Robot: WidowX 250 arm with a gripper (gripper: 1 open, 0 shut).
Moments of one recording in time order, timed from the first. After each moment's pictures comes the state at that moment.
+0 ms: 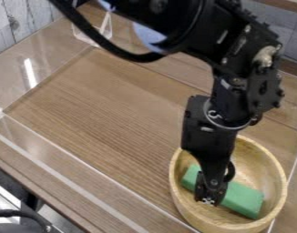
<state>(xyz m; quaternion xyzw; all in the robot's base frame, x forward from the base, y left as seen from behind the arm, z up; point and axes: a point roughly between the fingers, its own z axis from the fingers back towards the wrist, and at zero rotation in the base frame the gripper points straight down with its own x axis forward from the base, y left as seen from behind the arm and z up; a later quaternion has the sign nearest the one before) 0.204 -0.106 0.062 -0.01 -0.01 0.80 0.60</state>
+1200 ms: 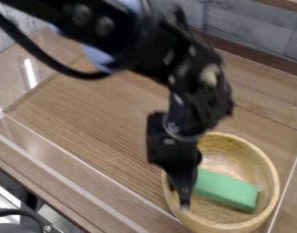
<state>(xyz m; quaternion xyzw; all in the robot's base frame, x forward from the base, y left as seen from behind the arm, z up) 0.186 -0.072 0.052 -0.01 -0.01 0.87 0.49</state>
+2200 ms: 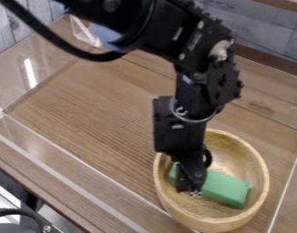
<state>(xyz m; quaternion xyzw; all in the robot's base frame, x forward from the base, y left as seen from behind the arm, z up) 0.198 -0.077 0.060 -0.01 -0.01 0.90 0.44</state>
